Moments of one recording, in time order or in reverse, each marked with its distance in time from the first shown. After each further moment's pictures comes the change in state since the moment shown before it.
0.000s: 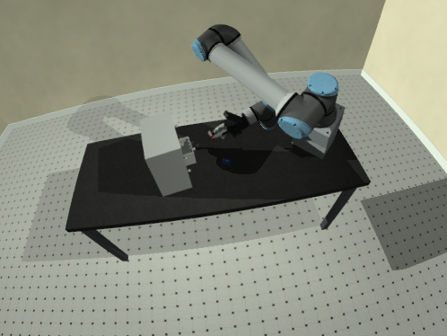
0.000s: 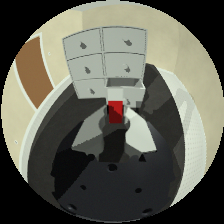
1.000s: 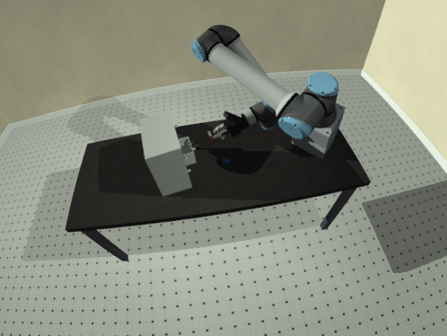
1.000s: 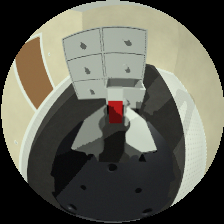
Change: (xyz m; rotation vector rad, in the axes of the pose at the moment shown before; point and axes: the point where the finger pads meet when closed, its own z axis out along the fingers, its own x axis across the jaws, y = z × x) arm 0.000 0.000 0.002 0.008 0.002 0.000
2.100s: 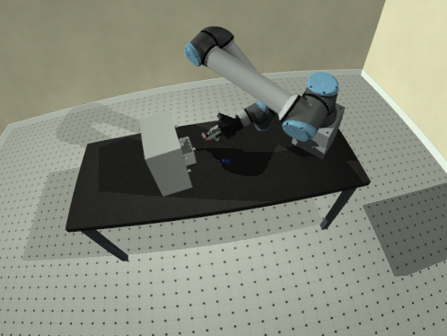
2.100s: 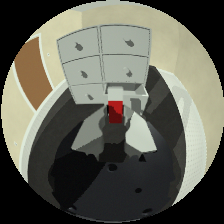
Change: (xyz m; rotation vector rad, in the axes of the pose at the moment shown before) arm 0.000 -0.012 0.033 0.000 0.002 0.000
